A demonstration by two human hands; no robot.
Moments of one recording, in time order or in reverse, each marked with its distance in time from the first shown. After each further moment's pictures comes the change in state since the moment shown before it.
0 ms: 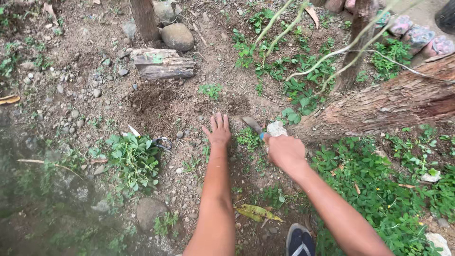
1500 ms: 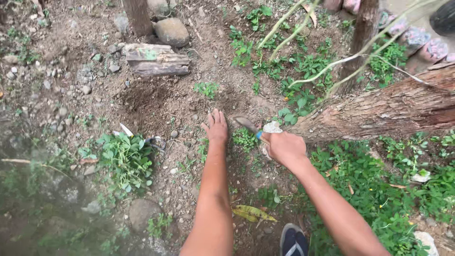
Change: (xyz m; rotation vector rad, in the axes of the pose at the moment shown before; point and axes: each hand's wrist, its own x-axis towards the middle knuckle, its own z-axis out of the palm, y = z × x) left_hand 0.048 0.006 0.030 -0.114 0.124 -0.013; right_hand -0.001 0.005 -0.036 0.031 -0.015 -0.029
